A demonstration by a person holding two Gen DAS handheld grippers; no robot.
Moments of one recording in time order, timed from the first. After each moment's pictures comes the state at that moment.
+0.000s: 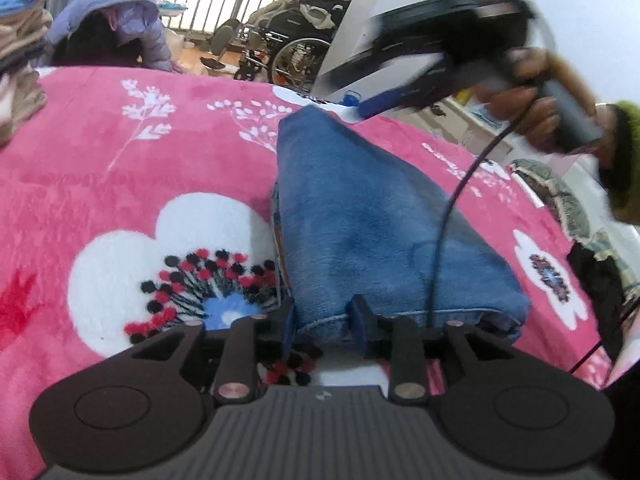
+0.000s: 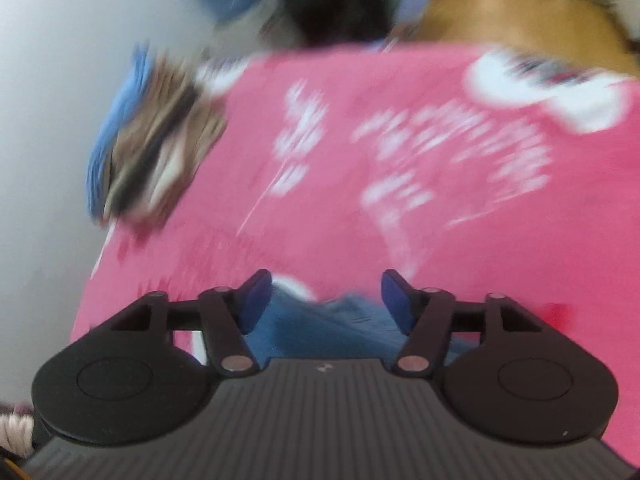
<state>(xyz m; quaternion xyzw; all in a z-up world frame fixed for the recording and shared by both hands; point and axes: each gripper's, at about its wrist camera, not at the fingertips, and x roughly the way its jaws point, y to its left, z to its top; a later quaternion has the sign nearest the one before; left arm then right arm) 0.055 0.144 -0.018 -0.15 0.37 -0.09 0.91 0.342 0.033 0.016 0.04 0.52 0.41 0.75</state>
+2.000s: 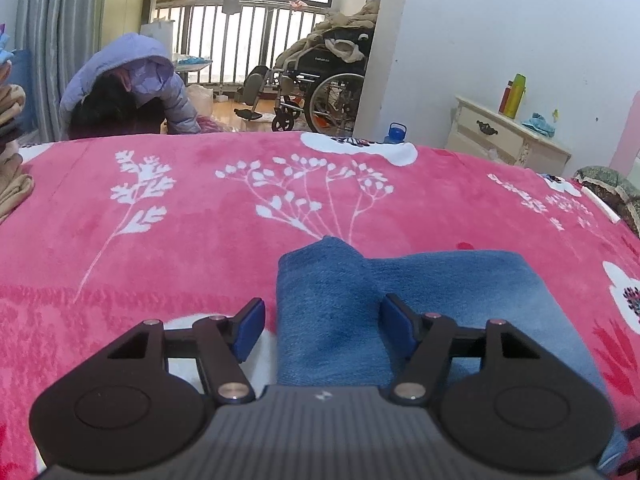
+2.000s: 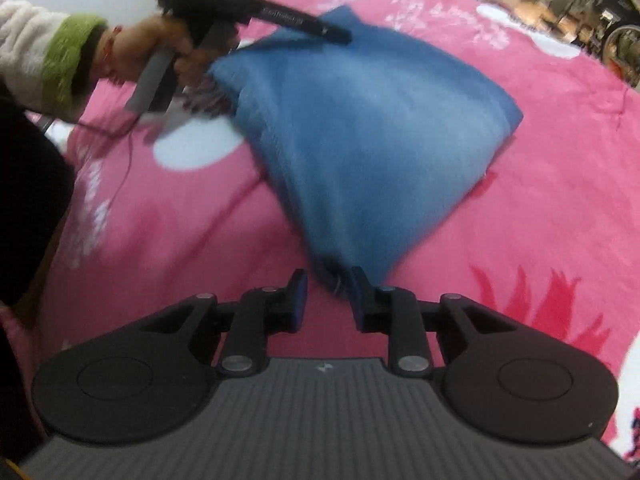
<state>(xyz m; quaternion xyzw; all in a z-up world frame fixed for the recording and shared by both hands) 0.163 0.120 -0.038 -0.07 0.32 0.00 0.94 0.132 -0.095 -0.077 -0.17 0.44 0.47 0.74</state>
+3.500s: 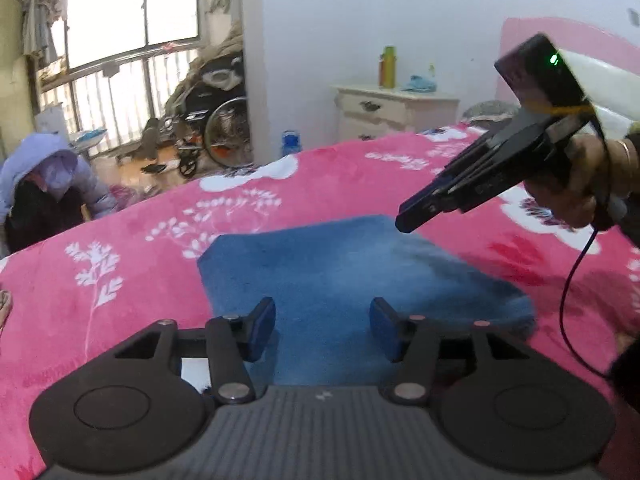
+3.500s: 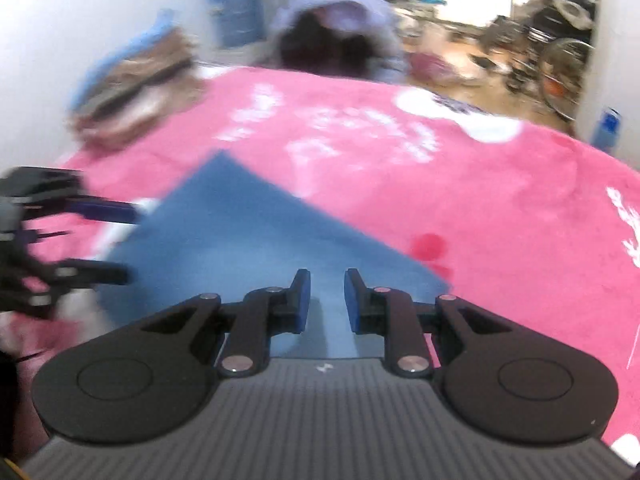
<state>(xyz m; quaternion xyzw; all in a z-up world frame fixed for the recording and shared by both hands) 0.089 0.086 0.005 0.07 0.30 -0.14 0.94 0.237 -0.054 -0.055 -0.07 0.38 0.39 0.84</state>
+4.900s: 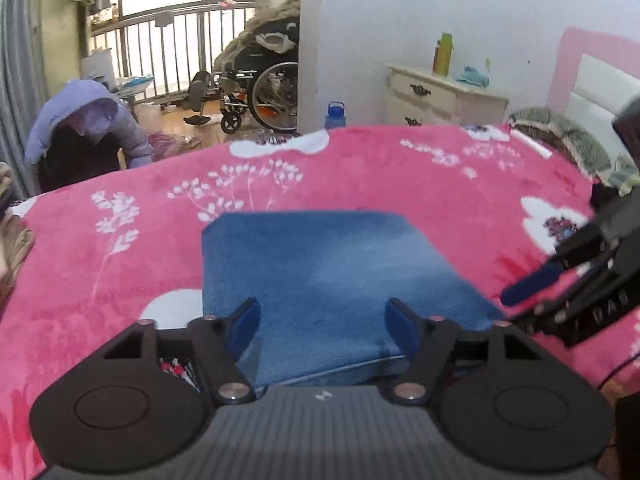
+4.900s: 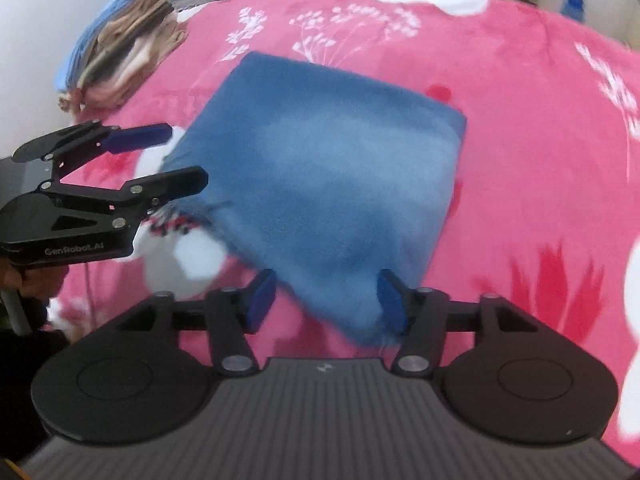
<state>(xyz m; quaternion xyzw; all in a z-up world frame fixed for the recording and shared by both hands) 0.071 0.056 0.038 0.02 0.35 -0.06 0.93 0.149 -0.076 -0.029 -0.02 0.52 0.33 0.79</state>
